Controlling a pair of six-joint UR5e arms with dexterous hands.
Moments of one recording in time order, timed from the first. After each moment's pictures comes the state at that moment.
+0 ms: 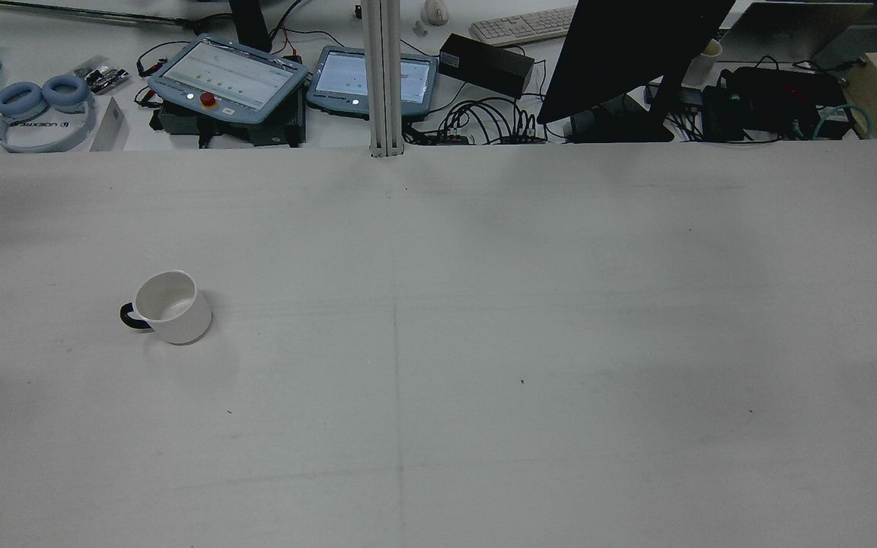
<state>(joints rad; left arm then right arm) -1.37 -1.76 -1.62 -0.13 1.64 0.19 1.49 -1.45 1.48 -3.32 -1.41 0.09</state>
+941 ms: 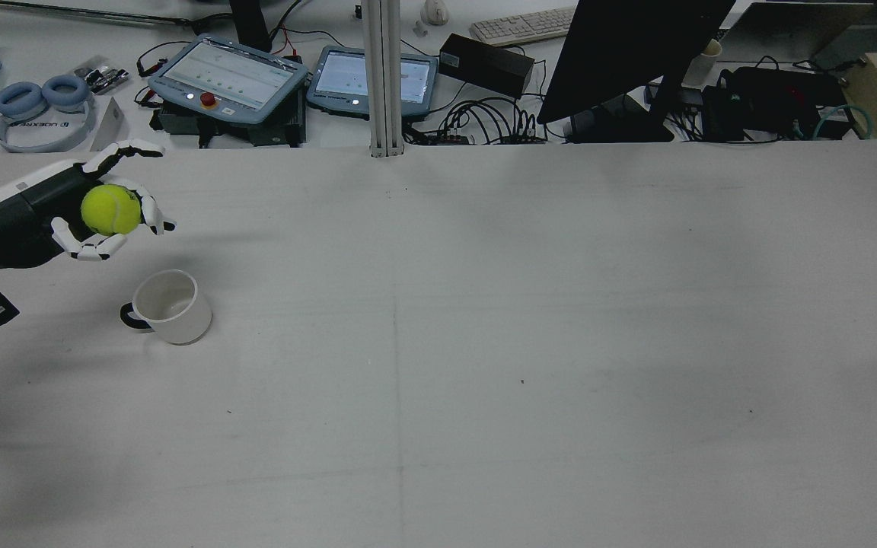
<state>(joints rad) -0.95 -1.76 -1.69 -0.15 1.60 0.33 1.49 -1.45 1.48 -3.32 -1.41 0.09</state>
